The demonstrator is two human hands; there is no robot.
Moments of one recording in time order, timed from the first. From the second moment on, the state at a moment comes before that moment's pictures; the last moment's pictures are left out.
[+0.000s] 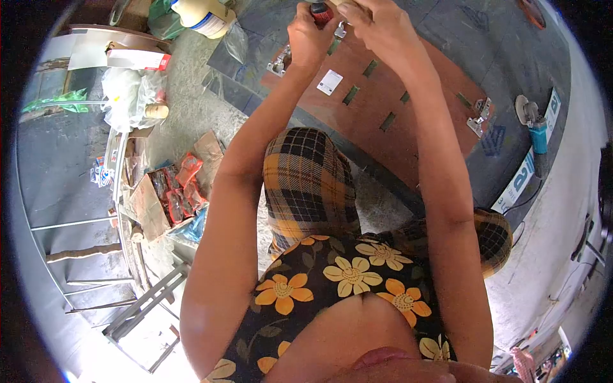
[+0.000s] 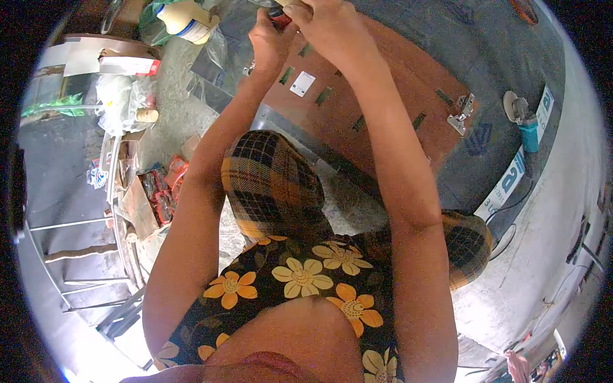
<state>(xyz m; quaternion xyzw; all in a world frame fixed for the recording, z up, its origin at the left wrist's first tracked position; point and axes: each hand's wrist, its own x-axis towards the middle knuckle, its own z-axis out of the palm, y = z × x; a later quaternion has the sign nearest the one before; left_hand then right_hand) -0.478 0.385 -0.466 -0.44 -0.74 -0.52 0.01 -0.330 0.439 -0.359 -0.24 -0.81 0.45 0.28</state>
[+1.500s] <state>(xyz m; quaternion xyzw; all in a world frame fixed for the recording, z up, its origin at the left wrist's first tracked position) -0.478 0.385 -0.469 -0.49 -0.72 -0.48 0.10 -0.289 0.444 -0.342 -0.23 -0.82 0.42 0.30</state>
